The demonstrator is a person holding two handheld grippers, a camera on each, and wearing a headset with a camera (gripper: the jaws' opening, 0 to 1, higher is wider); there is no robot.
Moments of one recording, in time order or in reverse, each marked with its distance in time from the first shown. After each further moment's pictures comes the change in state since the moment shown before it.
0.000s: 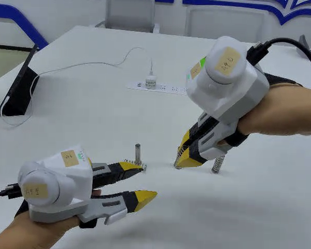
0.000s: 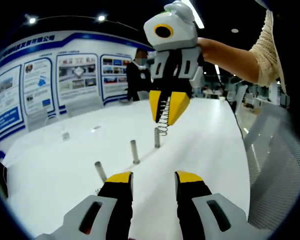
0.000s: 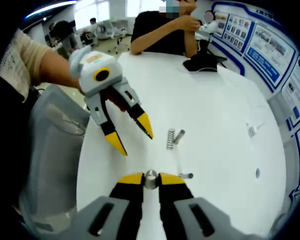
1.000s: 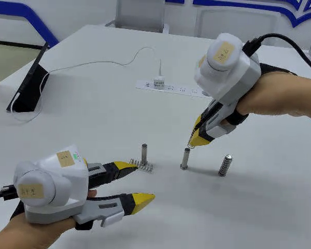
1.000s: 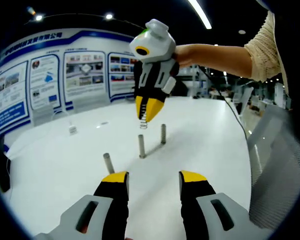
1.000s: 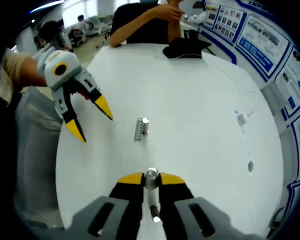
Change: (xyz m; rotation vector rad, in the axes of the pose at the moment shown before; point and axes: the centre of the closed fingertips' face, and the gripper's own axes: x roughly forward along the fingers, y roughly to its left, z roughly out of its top) left arm -0.011 0.008 -0.009 -0.033 0.008 0.048; right arm 0.020 -0.067 -0.018 0.052 0.070 -0.047
